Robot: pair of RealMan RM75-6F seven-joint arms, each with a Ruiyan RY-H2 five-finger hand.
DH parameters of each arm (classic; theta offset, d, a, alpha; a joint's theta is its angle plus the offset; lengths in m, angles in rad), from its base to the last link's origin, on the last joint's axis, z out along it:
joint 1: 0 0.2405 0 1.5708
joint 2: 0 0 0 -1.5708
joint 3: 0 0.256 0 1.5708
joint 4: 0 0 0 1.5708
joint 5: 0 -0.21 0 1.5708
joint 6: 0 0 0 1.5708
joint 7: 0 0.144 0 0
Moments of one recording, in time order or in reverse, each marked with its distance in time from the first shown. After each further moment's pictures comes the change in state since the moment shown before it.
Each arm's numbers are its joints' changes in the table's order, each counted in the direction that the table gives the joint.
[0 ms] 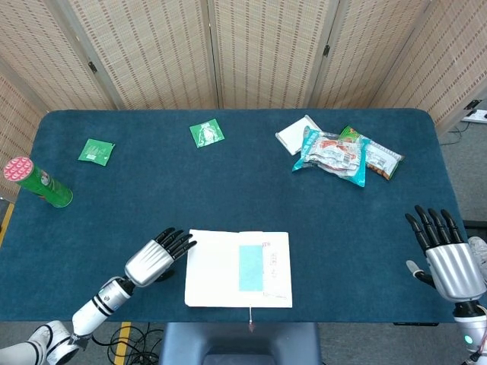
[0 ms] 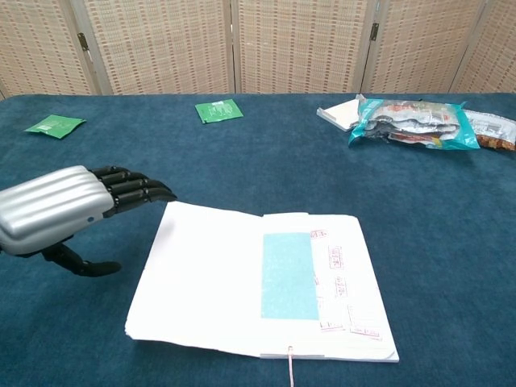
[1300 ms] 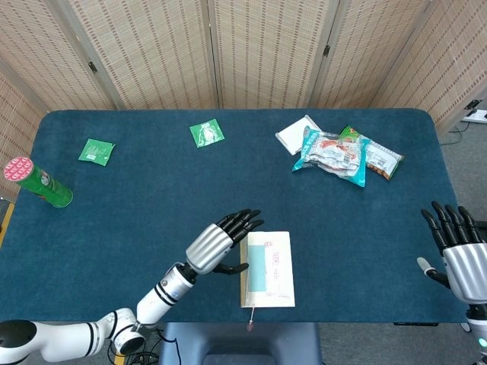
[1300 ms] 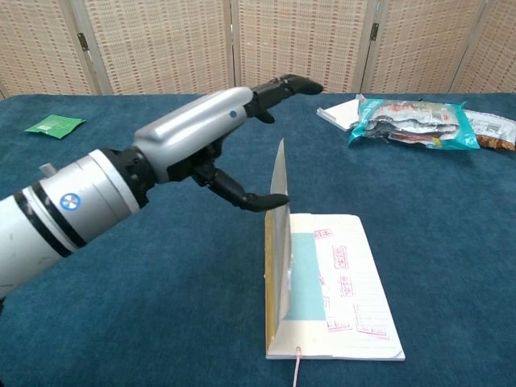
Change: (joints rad) left arm -0.221 0.161 -0.201 0.324 0.228 -0.101 -0.125; right arm -0.052 -0.022 0.070 -0.016 0.032 0.025 0.091
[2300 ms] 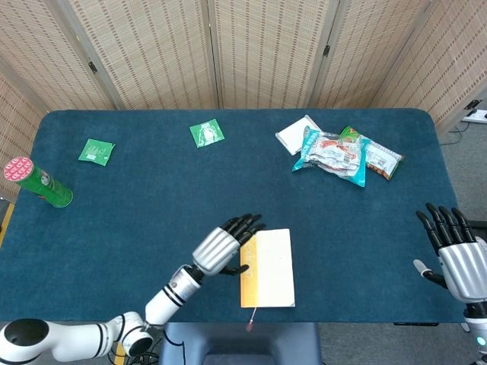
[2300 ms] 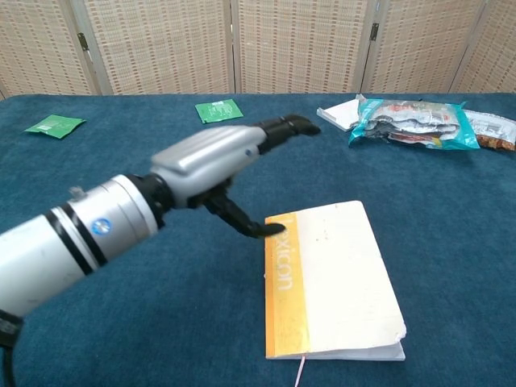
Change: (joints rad) left arm -0.008 0.026 0.021 -0.028 0.116 -0.043 0.159; right arm 0.001 -0.007 0.004 0.003 0.008 -0.049 0.030
